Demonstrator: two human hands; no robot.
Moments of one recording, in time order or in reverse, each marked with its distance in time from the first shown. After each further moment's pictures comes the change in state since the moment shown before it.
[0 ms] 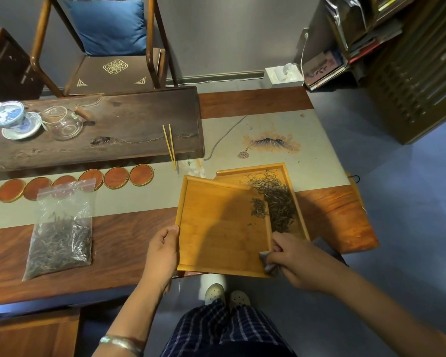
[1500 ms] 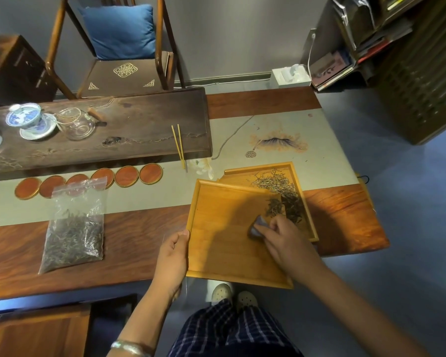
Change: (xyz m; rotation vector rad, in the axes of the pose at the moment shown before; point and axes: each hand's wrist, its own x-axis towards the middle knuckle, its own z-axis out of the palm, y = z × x) left_hand -0.020 -0.004 -0.003 -0.051 -0.090 0.015; right_hand 0.035 -0.026 0.019 0.014 0.302 0.265
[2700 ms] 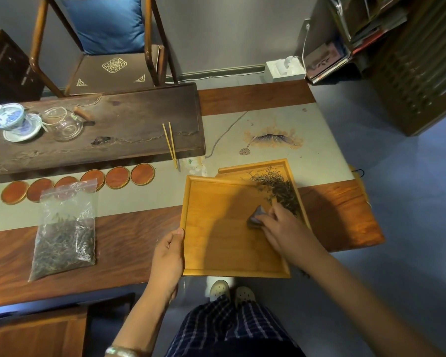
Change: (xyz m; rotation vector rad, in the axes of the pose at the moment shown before) left_hand 0.006 0.004 0.007 0.012 0.007 0.009; right_hand 0.019 0.022 -0.005 -0.061 -0.062 0.002
